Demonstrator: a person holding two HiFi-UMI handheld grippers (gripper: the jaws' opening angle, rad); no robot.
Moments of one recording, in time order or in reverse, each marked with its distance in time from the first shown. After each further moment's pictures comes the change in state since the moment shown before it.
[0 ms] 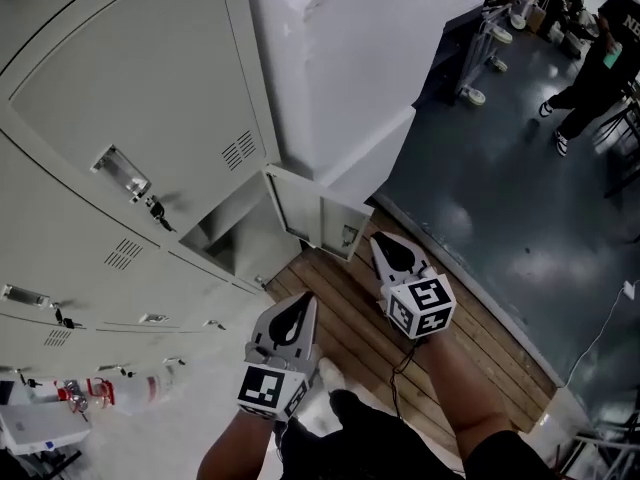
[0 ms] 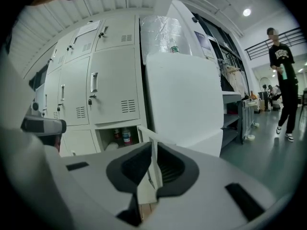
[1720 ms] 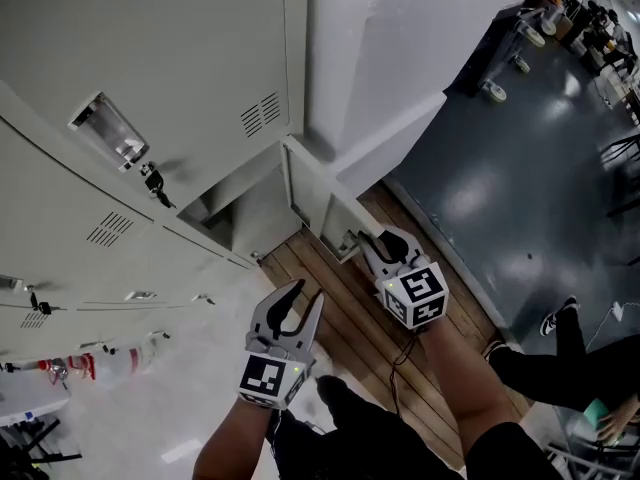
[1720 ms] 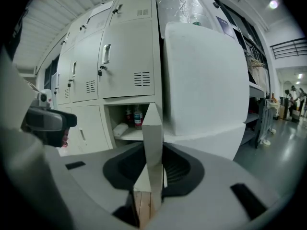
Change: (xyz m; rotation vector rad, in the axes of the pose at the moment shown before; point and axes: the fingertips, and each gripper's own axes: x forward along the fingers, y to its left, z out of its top) left arm 0.007 0.051 -0.071 -0.056 0.054 0.049; right arm 0.068 0.032 -0.062 -0.148 0.136 0.157
